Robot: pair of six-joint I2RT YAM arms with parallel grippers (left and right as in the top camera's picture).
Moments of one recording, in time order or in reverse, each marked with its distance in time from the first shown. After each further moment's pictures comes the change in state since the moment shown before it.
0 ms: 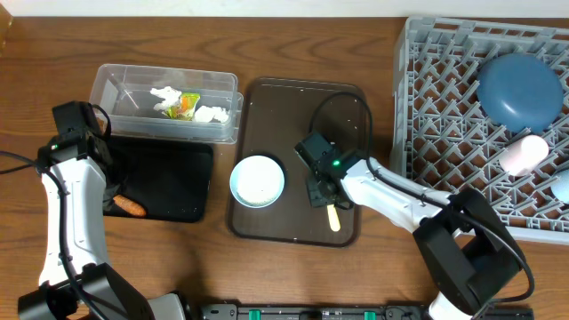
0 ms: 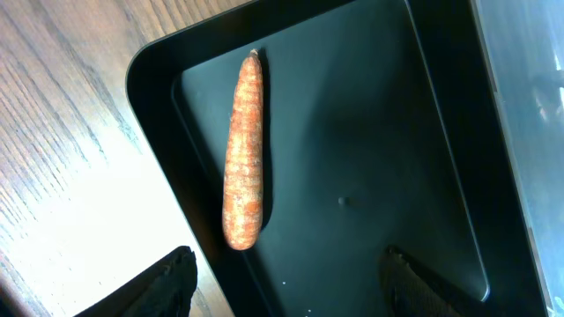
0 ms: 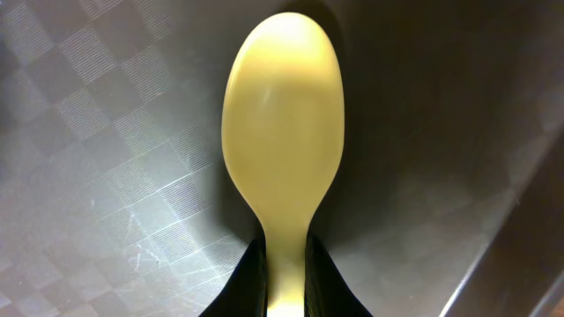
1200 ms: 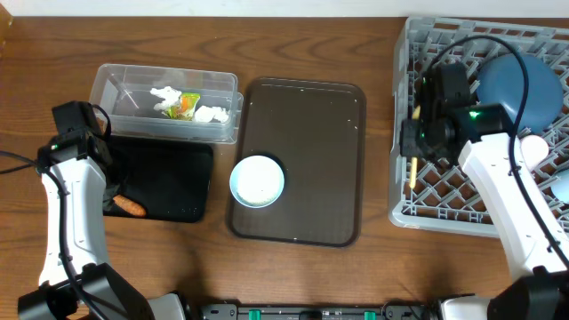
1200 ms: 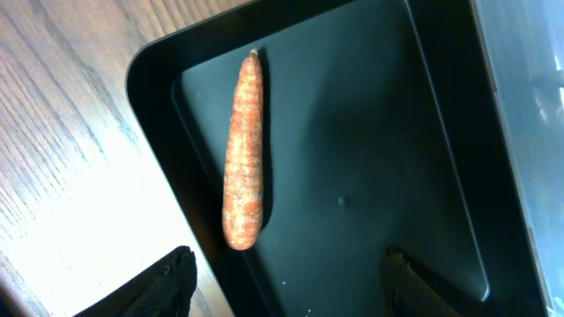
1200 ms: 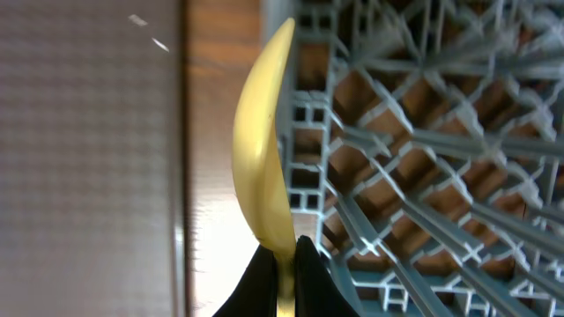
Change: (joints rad) left arm 0.000 0.000 0.000 0.000 0.000 0.000; right arm -0.530 -0.307 0.190 -0.344 -0.018 -0.270
